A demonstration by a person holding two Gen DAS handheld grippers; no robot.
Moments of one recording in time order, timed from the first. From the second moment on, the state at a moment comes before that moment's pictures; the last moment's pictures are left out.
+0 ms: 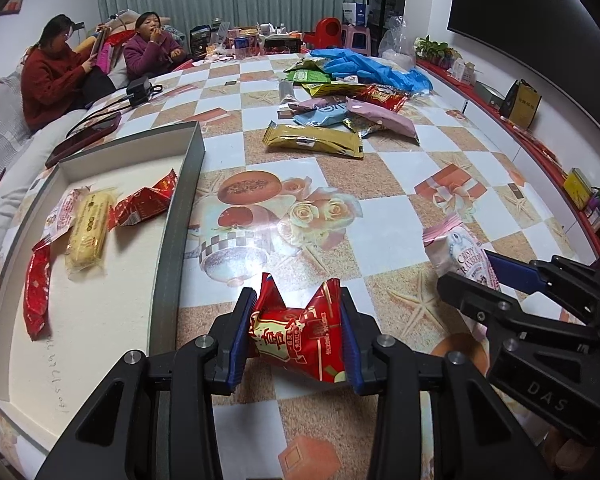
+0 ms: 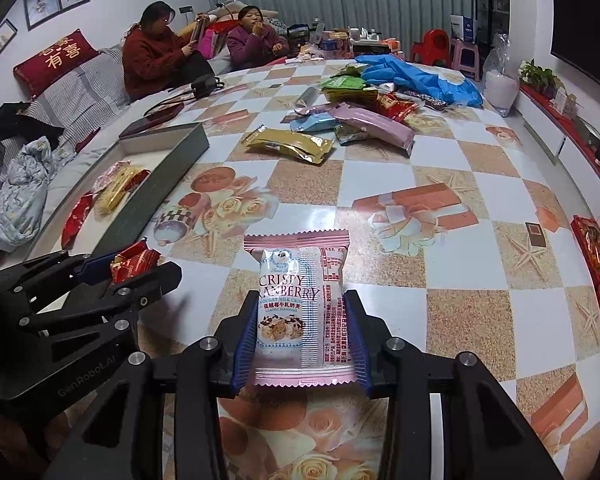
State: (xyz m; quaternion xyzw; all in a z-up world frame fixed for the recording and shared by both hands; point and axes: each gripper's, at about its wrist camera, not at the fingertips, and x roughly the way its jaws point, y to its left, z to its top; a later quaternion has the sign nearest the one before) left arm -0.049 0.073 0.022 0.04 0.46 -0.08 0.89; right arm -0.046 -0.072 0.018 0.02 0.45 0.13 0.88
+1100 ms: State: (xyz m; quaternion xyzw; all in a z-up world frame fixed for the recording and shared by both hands) left arm -0.045 0.067 0.009 0.04 0.45 -0.09 0.89; right arm -0.034 -0.070 0.006 -0.01 0.45 0.10 0.89
